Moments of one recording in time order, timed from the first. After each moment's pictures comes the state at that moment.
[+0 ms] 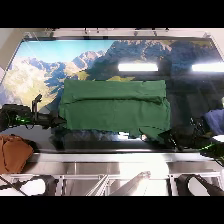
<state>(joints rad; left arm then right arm) 0.36 -1.45 0.74 -2.39 1.15 2.15 -0.45 -1.01 0.22 -0.52 1.08 1.07</state>
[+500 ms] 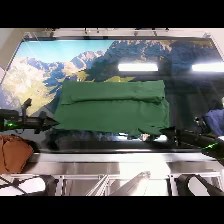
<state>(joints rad) 0.58 -1.44 0.74 -2.38 1.31 2.15 -0.55 -0.97 0.23 -0.39 1.18 1.01</state>
